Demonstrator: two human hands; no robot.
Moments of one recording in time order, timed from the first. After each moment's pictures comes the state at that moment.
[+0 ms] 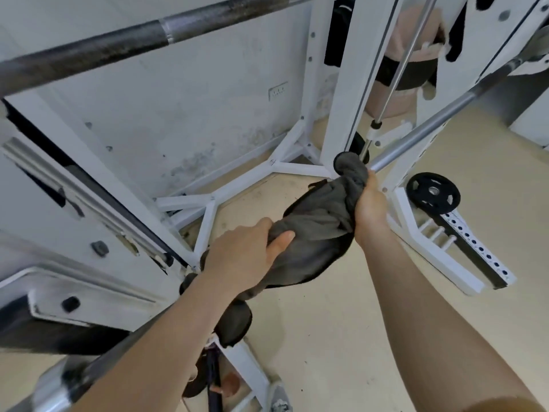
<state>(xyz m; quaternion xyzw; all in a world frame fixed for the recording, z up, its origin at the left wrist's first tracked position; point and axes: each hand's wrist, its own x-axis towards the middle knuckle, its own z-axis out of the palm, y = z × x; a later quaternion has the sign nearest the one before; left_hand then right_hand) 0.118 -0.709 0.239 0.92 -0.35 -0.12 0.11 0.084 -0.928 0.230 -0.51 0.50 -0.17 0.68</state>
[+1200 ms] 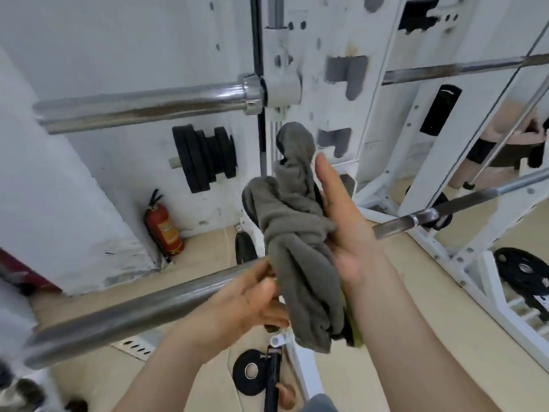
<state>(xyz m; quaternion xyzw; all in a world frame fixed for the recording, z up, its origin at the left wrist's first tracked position) -0.035 -0.321 0.300 0.58 -0.20 -0.36 0.70 -0.015 -0.494 0.368 -0.24 0.03 0.23 0.94</state>
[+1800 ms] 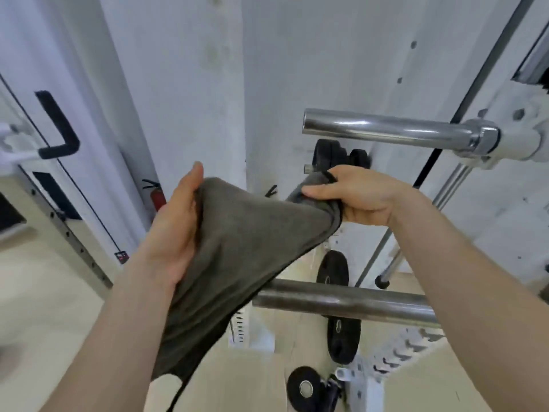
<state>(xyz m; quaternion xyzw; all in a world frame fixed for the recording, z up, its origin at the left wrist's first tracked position) -0.056 -0.031 0.382 0.48 0.13 0.07 0.86 0.069 -0.244 0.413 -0.75 -0.17 0.33 0.55</state>
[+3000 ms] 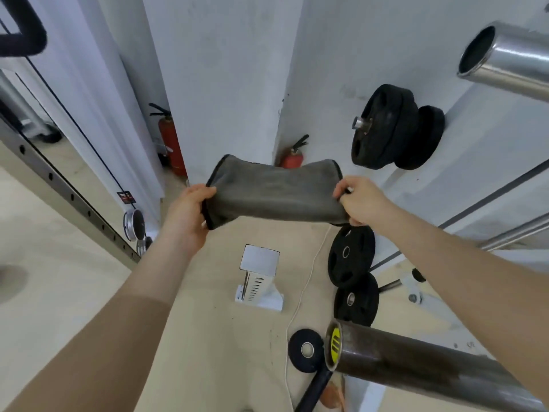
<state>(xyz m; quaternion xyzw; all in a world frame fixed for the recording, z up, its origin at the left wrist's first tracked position) 0.078 0.132 0.165 0.45 0.38 0.08 0.80 0.202 -0.118 0.224 -0.93 -0.03 0.17 0.33</state>
